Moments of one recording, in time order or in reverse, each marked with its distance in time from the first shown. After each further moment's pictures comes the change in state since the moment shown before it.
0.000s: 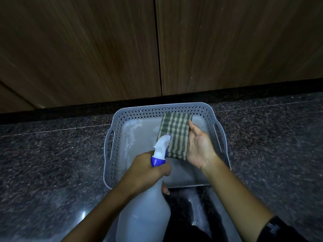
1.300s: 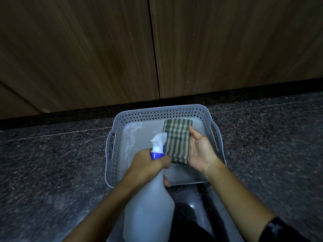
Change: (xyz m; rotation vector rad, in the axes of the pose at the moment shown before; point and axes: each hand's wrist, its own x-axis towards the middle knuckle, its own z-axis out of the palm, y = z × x) left_hand -0.004 0.009 0.004 -0.007 0.061 -0.088; right_hand -0.018 0.000 -0.005 -0.026 0.020 0.026
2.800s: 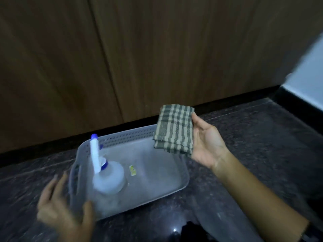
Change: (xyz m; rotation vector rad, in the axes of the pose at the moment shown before) left_hand 0.033 -0.082 -0.050 0.196 0.664 0.484; right_hand -0.115 -0.081 0.016 0.058 -0.037 -0.262
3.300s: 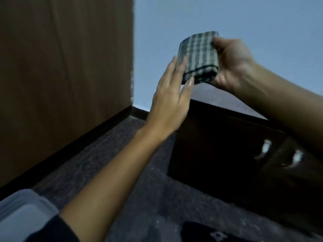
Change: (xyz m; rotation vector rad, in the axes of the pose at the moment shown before) left_hand -0.189 0.494 0.066 -0.812 -0.773 1.141; right_hand -0.358 -0.205 0.015 -0.112 0.602 -0.971
